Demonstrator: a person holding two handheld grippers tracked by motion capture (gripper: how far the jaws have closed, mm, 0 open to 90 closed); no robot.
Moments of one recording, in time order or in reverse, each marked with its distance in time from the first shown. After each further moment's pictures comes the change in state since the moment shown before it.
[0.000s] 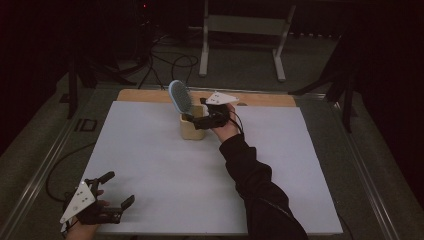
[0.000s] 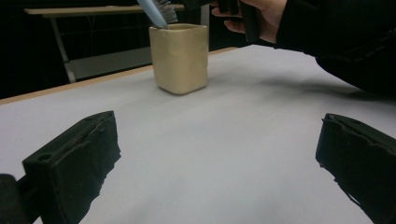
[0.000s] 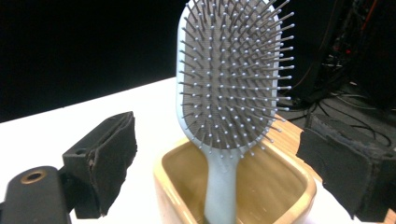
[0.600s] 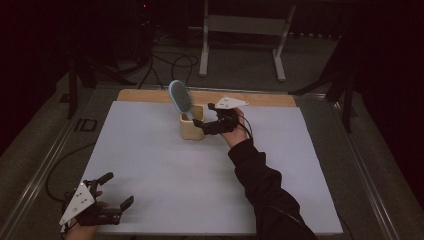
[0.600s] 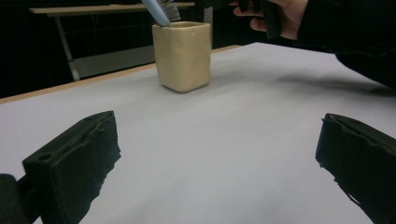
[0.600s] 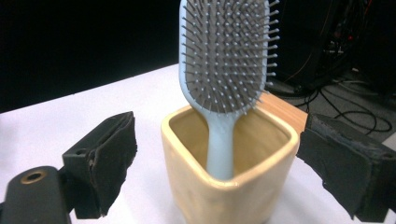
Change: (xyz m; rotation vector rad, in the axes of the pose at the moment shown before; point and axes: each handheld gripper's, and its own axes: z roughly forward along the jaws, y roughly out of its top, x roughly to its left) left arm -0.001 0.000 -0.003 0.005 0.015 0.003; right arm 0.000 -0.009 -0.030 0.044 -0.002 0.022
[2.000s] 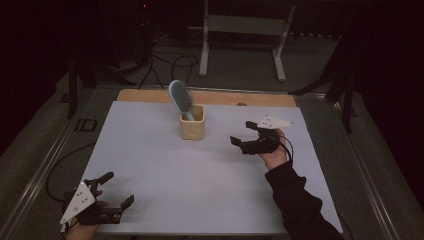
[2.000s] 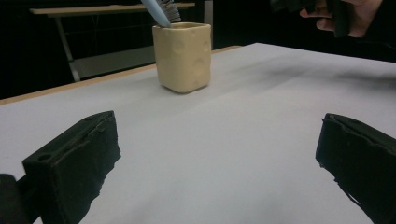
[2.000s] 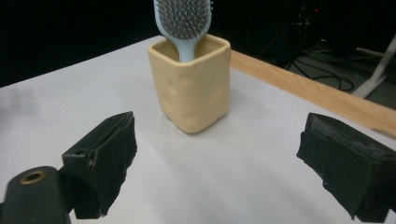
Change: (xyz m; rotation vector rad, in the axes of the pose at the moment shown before) left arm 0.000 0.001 0.001 -0.002 0.001 0.001; right arm -0.004 -0.044 -0.123 0.049 -0.092 0.081
